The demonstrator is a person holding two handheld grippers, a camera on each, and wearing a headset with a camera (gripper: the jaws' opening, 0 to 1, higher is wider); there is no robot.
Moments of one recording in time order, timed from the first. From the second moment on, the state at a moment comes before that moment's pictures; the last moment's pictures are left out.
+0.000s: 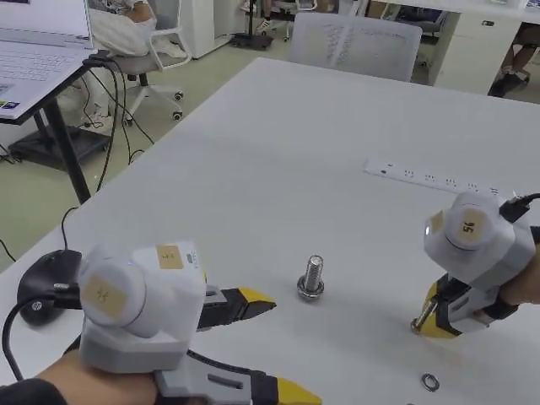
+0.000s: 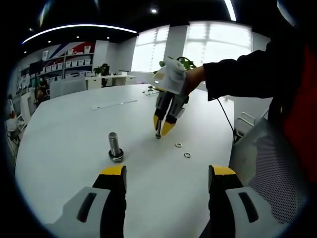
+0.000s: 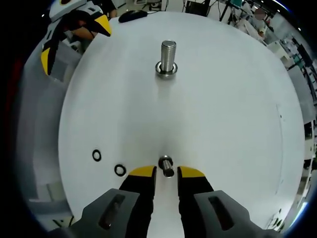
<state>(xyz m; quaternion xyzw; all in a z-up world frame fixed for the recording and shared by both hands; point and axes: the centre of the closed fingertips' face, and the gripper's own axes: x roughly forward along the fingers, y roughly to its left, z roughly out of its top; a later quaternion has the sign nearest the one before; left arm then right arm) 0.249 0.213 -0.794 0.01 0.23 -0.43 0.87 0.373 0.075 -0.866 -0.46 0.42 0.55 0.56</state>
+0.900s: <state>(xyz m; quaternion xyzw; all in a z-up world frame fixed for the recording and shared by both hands) 0.246 0.211 -0.793 0.02 0.23 -0.43 0.87 0.347 0.046 -0.862 -0.44 0.44 0.53 0.58</state>
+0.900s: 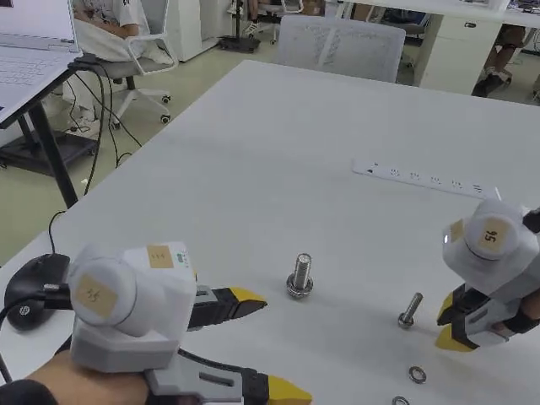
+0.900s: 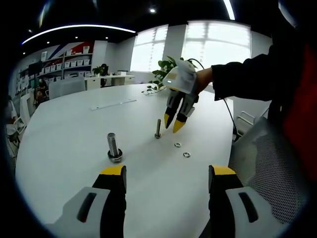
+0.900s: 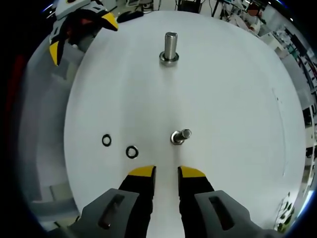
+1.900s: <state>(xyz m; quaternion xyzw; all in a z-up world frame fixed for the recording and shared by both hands) 0.246 0.210 -0.790 0.02 0.22 -0.43 0.87 0.307 0.067 -0.876 -0.43 0.43 0.56 0.56</state>
